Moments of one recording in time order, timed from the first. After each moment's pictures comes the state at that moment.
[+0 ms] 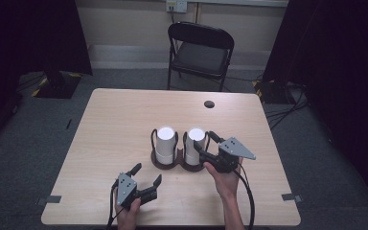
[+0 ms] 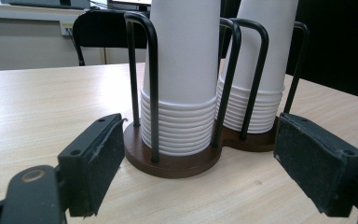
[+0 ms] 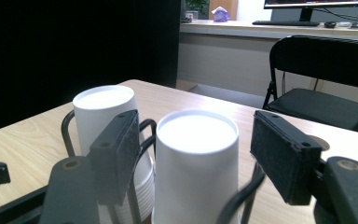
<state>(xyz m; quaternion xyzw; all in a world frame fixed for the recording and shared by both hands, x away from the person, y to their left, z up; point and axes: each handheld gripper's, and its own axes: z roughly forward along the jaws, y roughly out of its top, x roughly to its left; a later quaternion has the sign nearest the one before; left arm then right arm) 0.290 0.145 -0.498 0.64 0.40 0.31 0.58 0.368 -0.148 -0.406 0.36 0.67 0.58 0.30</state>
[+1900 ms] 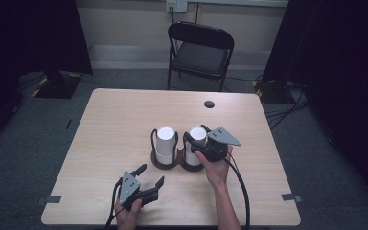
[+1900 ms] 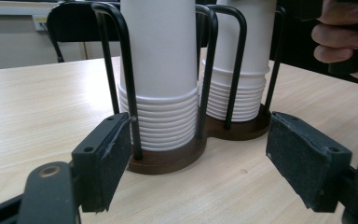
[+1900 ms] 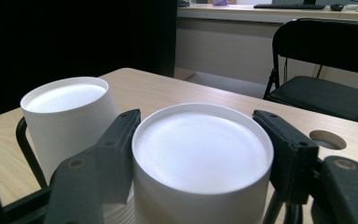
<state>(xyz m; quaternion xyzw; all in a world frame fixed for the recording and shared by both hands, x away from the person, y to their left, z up) 0.293 0.142 -0.497 0.68 0.37 0.28 0.57 0.407 -0.127 -0.419 0.37 0.69 0.56 0.29</state>
